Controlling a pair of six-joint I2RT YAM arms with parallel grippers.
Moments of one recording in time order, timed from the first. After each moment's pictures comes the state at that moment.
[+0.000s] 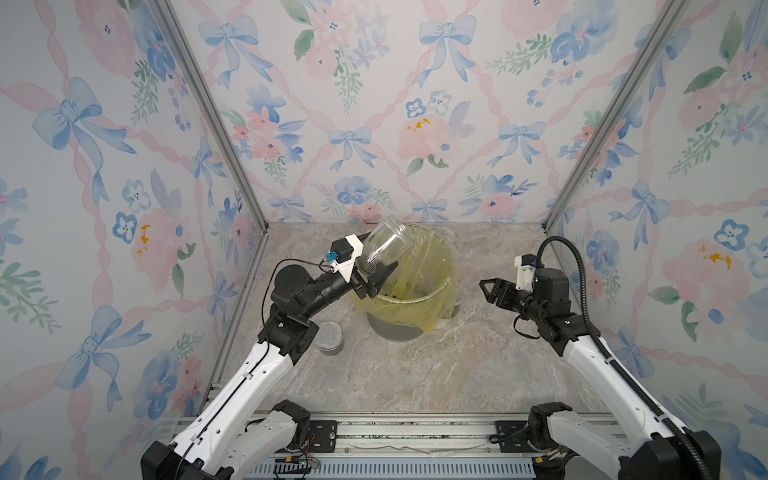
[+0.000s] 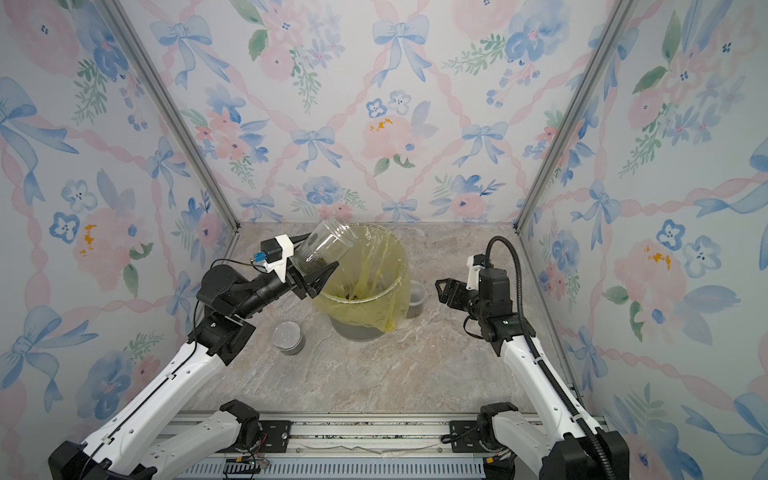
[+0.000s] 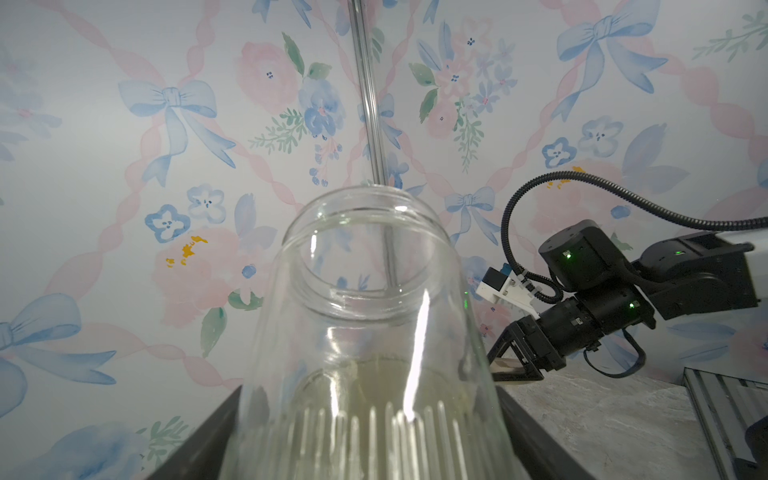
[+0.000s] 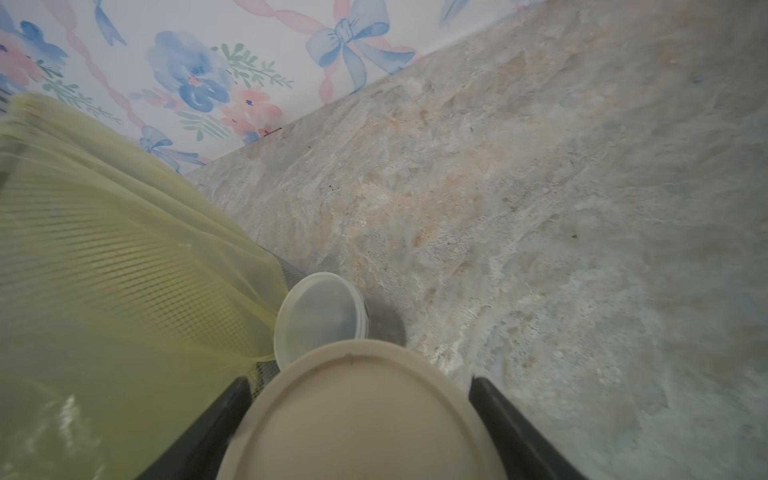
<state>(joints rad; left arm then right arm) -0.44 0.94 0.86 0.31 0.49 0.06 0.16 1.03 0.72 -0.27 -0.19 0.45</state>
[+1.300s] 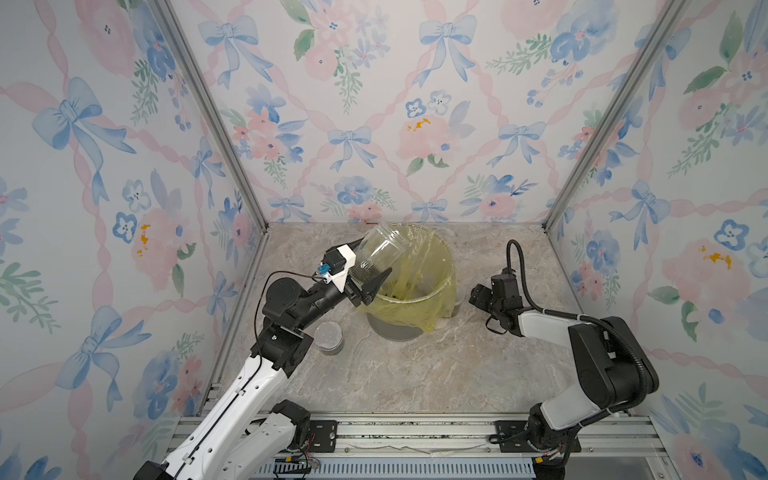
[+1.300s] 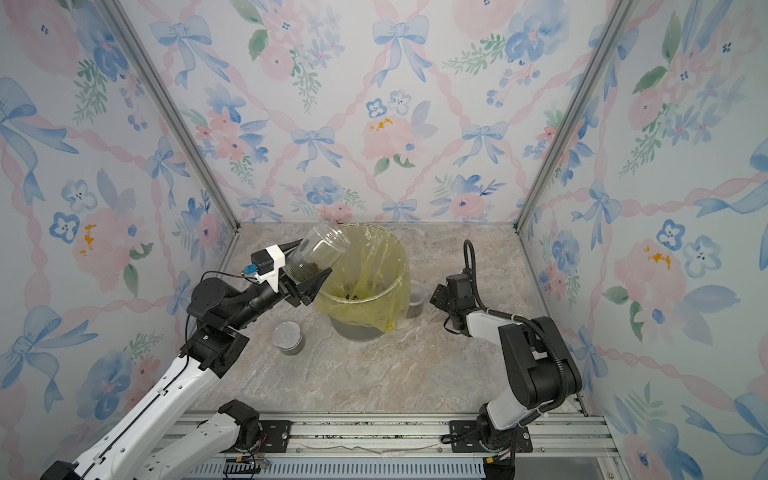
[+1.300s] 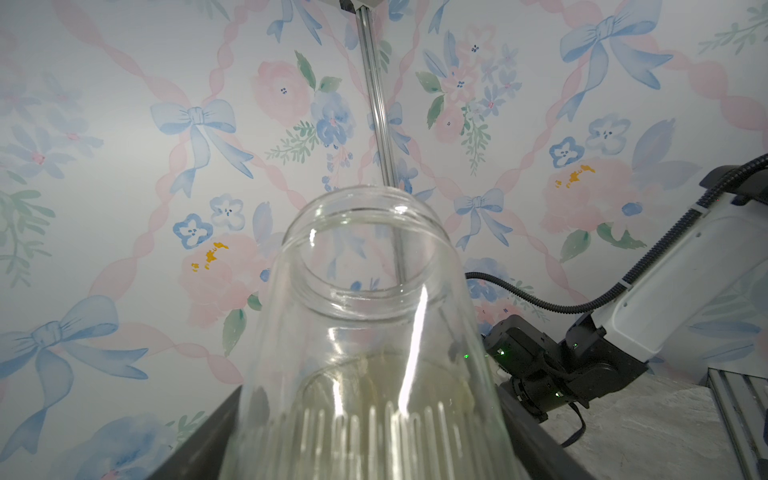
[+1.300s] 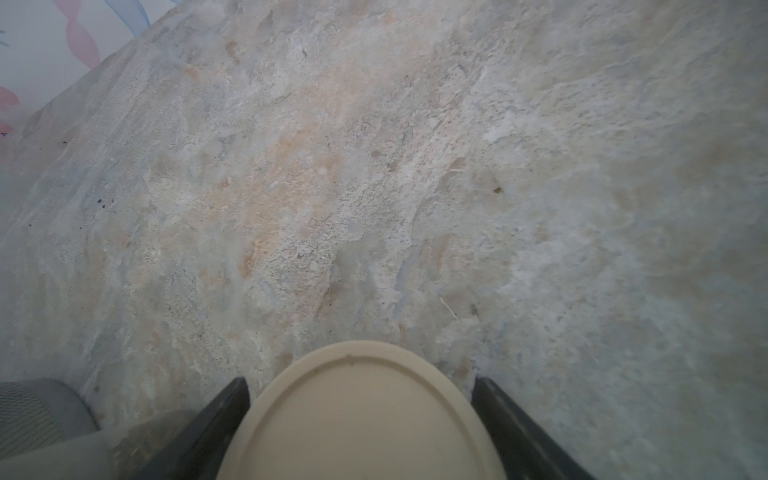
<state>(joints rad) -0.43 0.85 0.81 0.31 0.45 0.09 0.25 1.59 0.68 0.16 0.16 0.60</state>
